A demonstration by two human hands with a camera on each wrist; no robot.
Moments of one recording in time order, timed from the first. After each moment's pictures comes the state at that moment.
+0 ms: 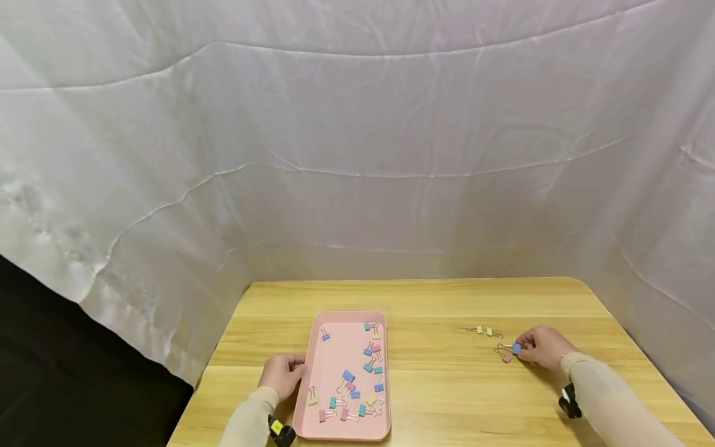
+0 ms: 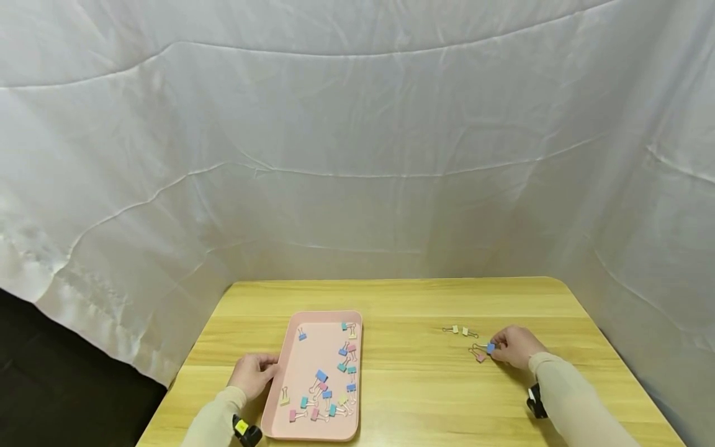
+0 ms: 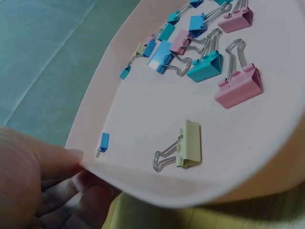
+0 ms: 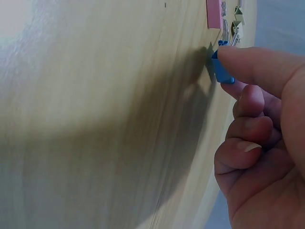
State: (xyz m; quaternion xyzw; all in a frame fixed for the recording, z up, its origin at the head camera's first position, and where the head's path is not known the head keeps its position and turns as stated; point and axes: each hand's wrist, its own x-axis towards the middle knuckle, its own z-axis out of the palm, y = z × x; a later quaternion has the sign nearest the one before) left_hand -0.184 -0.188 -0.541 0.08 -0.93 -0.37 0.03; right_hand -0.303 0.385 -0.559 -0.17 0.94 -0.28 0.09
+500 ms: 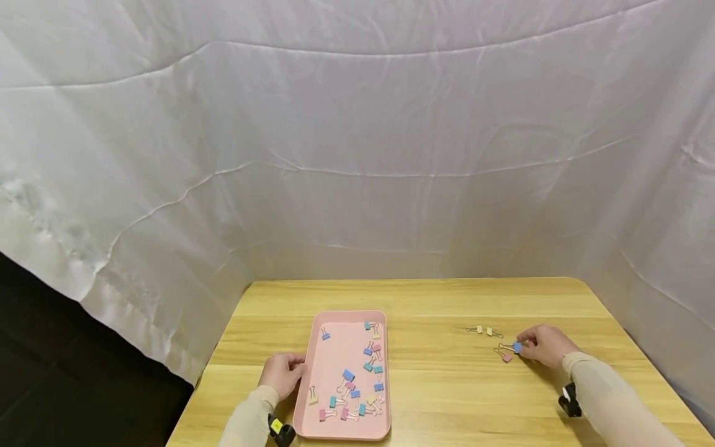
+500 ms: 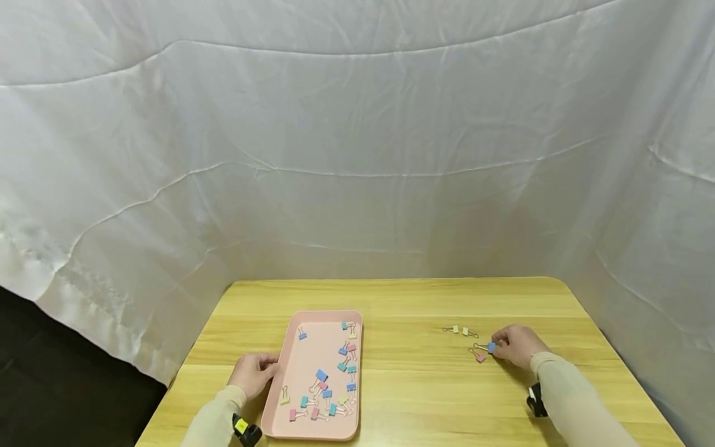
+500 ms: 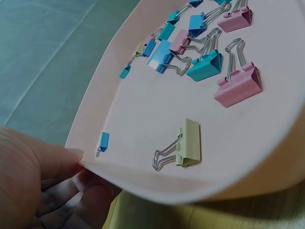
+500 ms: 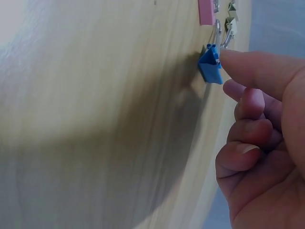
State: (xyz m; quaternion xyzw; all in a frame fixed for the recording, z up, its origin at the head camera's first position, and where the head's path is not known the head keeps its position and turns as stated) left_hand -0.185 -0.190 -0.543 0.08 -0.93 -0.37 0.03; right_hand -0.302 0.386 -0.554 -0.15 0.94 -0.29 0.09
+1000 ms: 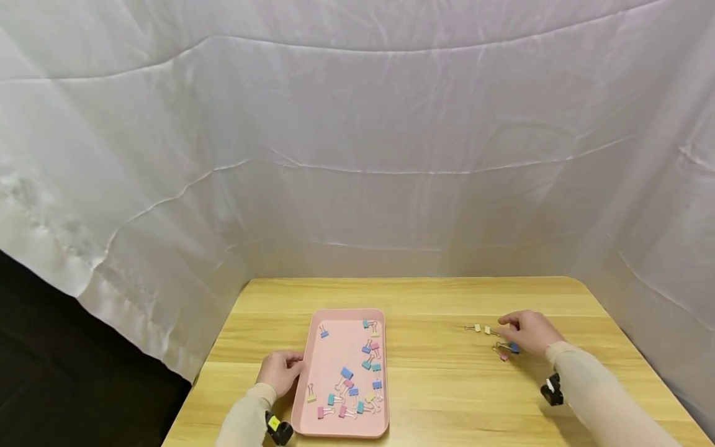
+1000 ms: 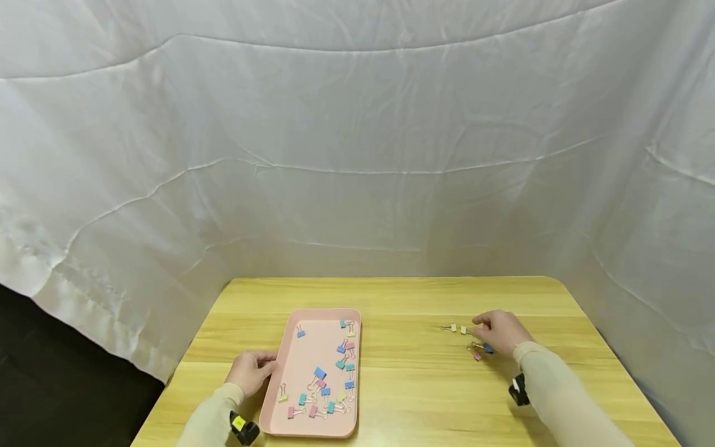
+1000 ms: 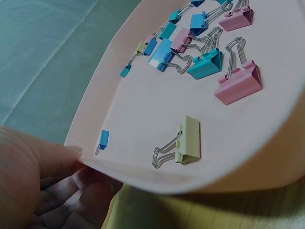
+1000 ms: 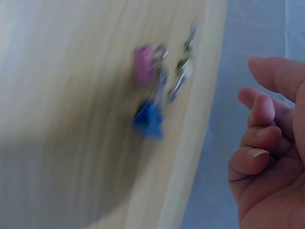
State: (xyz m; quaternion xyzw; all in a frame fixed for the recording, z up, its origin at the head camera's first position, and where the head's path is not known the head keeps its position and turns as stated) left_hand -0.185 -0.191 -0.543 0.08 -0.92 -0.37 0.03; right_hand -0.308 0.351 -0.526 -0.17 0.95 -0.28 0.04
